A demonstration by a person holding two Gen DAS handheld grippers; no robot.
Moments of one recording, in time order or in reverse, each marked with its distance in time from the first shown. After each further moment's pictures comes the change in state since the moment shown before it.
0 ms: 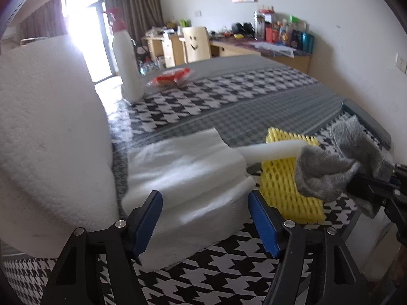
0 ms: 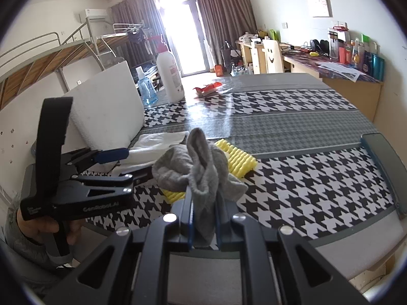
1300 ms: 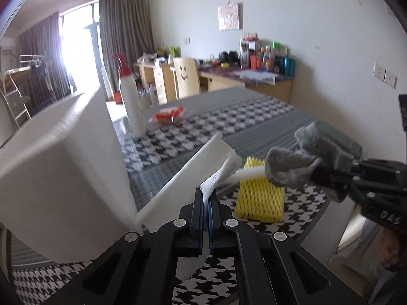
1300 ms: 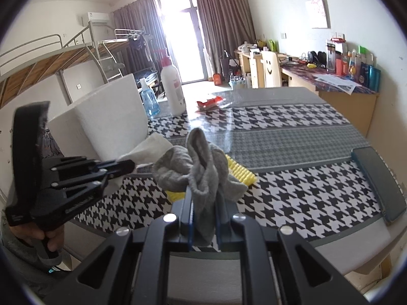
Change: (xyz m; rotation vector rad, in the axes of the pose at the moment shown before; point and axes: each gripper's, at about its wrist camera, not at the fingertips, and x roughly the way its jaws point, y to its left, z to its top) left arm -0.079 0.007 0.003 0.026 -0.184 -0.051; right arm -0.025 0.016 0.011 -0.021 -0.065 -0.032
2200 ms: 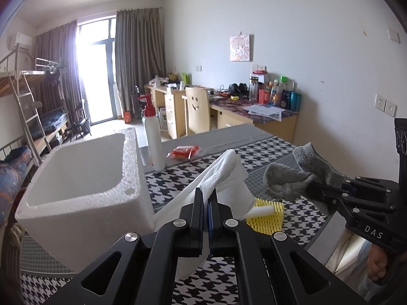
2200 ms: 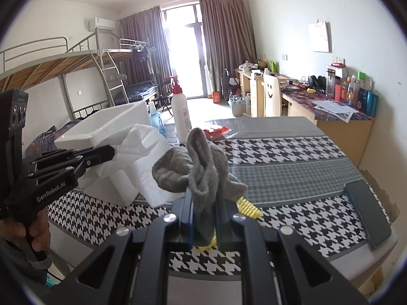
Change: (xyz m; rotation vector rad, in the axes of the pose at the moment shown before) left arm -0.039 0.022 0.029 -0.063 -0.151 0.023; right arm -0.014 0.025 0.037 -0.057 -0.095 -0.034
